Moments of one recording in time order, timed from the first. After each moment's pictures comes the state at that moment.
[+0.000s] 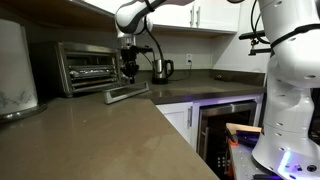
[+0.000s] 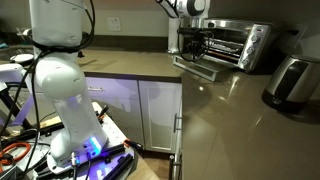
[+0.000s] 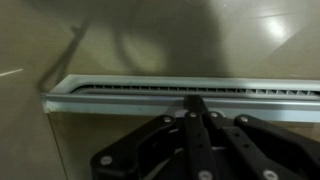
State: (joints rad) arm -0.05 0.32 -0.04 -1.70 -0.07 1.98 0.03
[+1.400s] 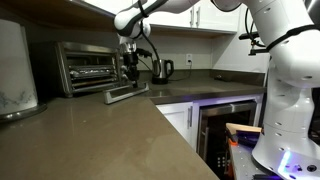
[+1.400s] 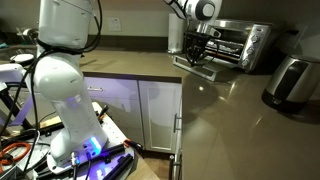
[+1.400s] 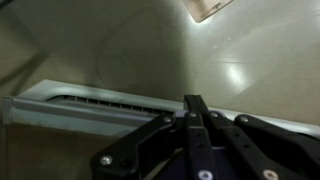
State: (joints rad) arm -0.10 0.43 -0.04 -1.56 0.05 1.79 -0.25
